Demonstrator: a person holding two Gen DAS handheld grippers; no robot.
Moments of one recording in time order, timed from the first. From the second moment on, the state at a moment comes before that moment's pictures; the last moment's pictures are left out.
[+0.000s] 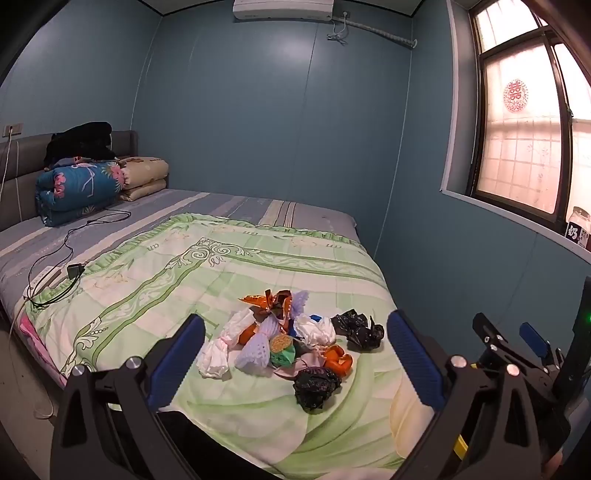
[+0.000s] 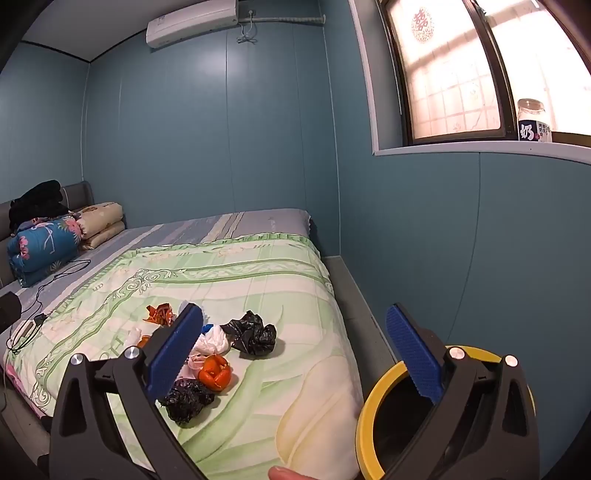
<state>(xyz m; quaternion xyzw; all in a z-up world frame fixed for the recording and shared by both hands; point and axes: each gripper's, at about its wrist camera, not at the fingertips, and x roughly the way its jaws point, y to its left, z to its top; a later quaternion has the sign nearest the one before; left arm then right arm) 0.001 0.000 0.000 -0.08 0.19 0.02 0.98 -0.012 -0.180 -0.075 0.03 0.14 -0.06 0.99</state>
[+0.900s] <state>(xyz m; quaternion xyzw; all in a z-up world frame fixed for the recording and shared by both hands) 0.000 0.004 0.003 -0.08 0.19 0.02 0.98 -0.011 -0.178 -0.079 0.04 0.13 -0.06 0.99</state>
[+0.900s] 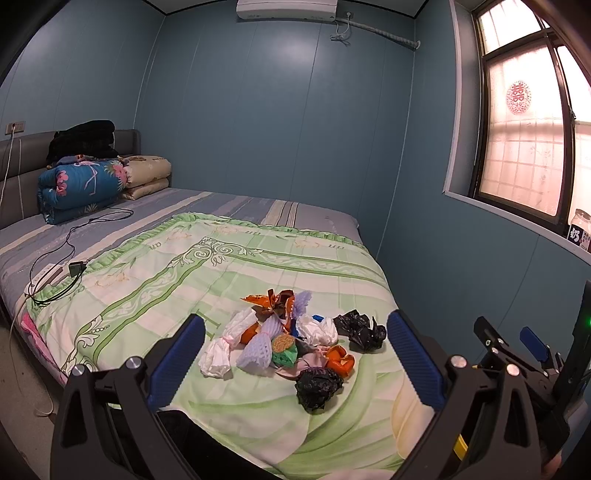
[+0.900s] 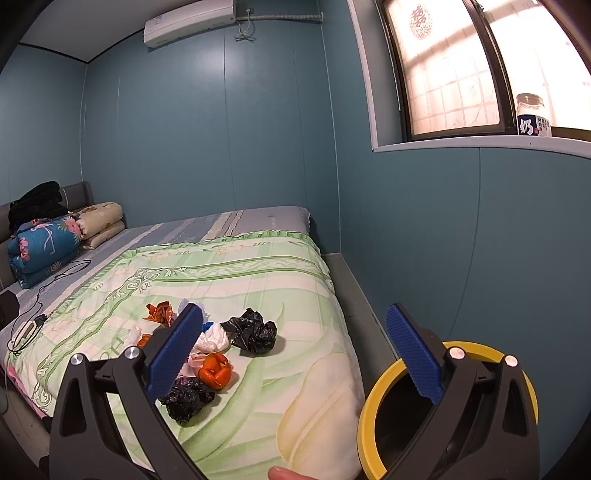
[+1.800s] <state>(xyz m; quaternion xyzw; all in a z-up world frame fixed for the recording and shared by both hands) -0.001 0.003 -0.001 -0.08 0.19 0.02 0.98 -0.011 -0.178 -0.083 0.04 0.14 -0.06 0.99</state>
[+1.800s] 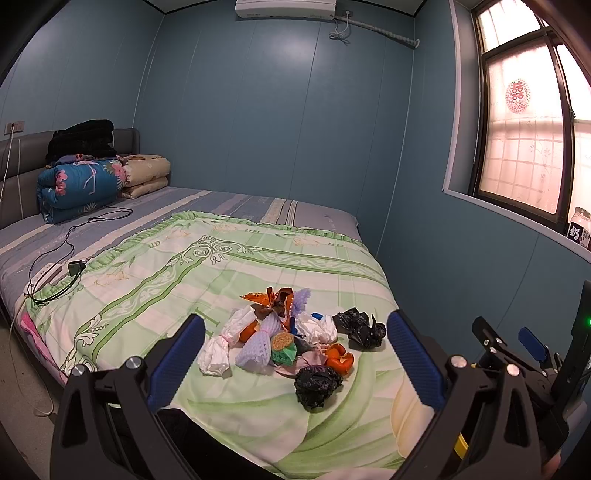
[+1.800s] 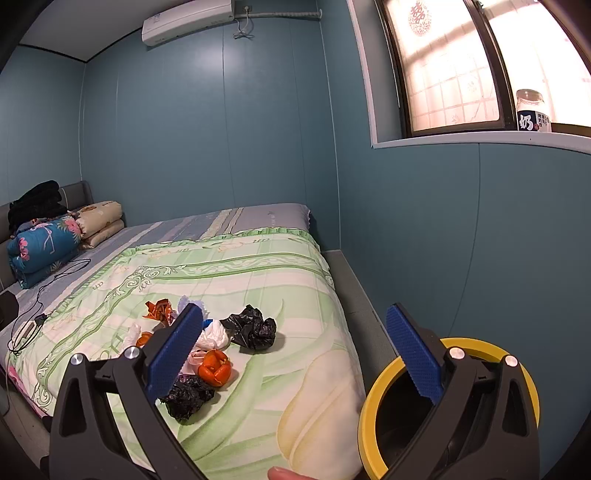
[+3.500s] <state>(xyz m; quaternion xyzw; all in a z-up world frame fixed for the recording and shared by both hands) 0.053 0.043 -0.031 -0.09 0.24 -0.03 0.97 0.051 -0.185 -0.091 0.05 0.14 -0.06 0.99</state>
